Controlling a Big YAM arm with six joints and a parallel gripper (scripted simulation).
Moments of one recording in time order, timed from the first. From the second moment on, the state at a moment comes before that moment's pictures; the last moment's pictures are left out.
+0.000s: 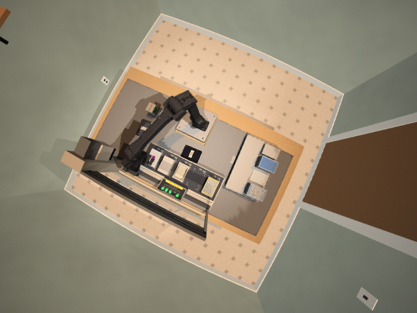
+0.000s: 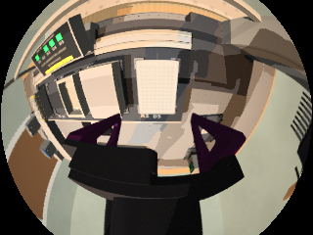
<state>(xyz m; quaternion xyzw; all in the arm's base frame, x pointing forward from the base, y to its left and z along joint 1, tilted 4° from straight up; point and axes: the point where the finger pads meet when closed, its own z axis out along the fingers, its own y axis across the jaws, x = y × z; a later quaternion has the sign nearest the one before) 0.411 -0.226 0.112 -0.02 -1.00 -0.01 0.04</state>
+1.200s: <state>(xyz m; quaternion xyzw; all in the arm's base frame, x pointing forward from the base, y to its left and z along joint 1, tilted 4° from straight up) 0.408 -0.222 0.112 -0.02 -1.00 0.00 0.04</state>
